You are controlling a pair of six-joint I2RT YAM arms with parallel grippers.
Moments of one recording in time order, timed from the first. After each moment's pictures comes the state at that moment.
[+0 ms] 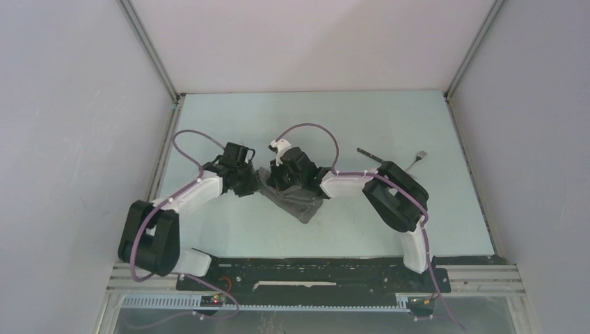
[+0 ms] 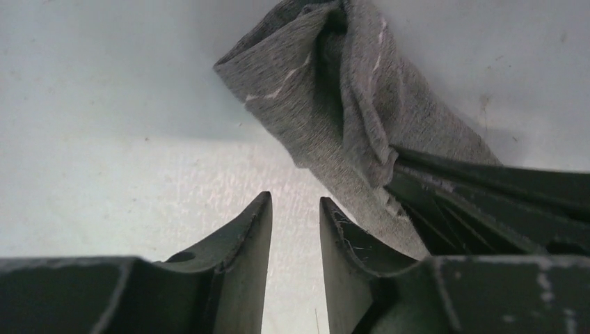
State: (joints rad) left arm -0.31 1.35 0.78 -0.46 0.04 -0.63; right arm 0.89 2.03 1.24 0.28 -0.14 0.37
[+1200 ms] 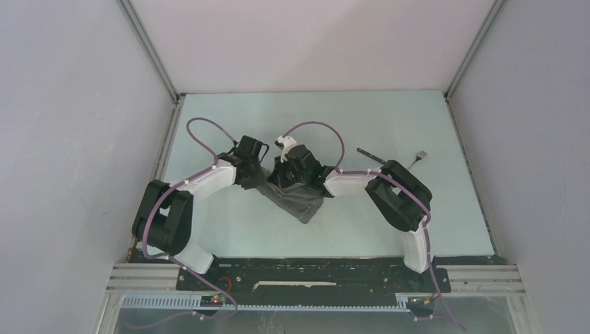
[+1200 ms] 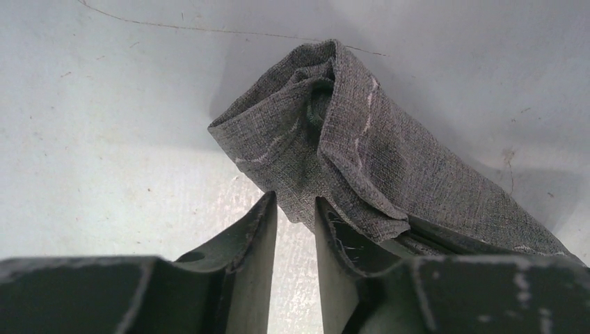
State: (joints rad) left arm -0.41 1.56 0.93 -0.47 -0.15 -0.62; right arm 0.86 2.01 1.20 0.33 -0.16 0.46
